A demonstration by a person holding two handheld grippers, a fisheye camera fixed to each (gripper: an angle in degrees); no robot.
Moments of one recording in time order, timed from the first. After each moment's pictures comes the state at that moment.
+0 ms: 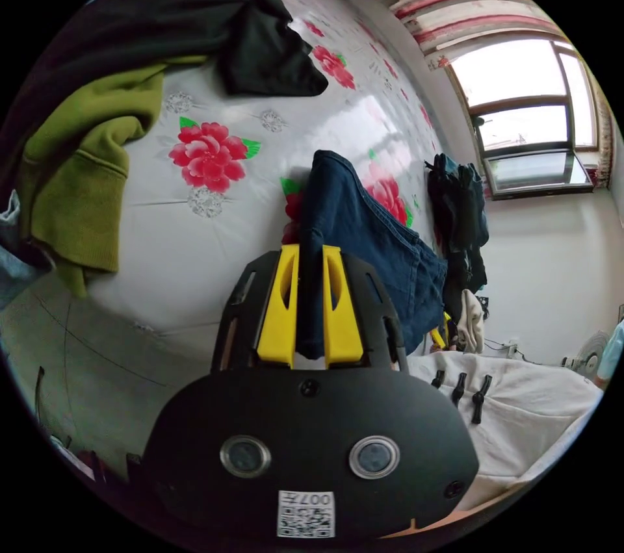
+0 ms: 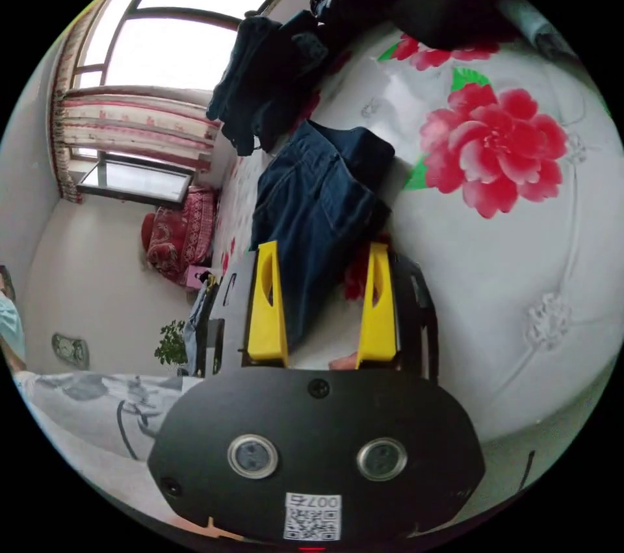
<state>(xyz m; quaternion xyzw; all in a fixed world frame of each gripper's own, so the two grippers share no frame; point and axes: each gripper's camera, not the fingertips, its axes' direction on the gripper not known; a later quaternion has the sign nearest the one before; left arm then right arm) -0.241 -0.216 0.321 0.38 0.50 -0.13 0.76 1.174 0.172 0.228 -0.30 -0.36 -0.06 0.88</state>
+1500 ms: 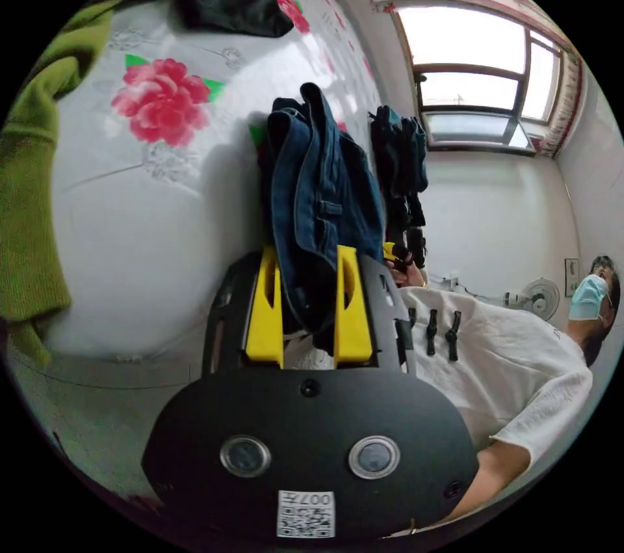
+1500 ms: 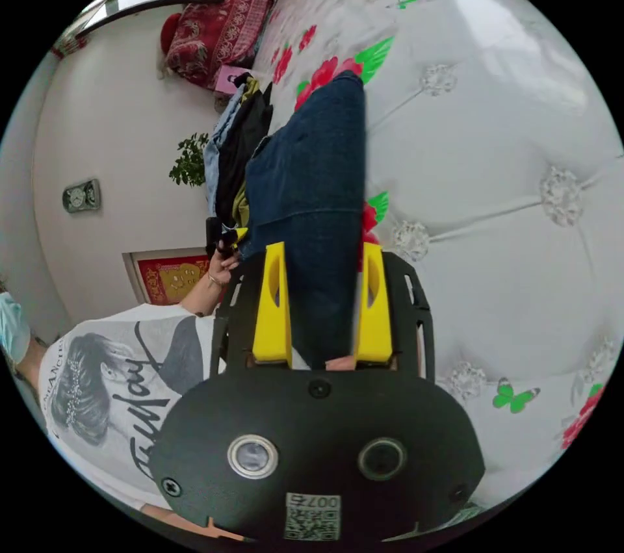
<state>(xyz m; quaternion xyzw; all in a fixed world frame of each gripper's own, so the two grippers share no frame) -0.318 -0.236 0.411 0.34 0.61 0.05 0.71 0.900 0.336 0.198 -0.59 -0.41 -0.34 0.61</state>
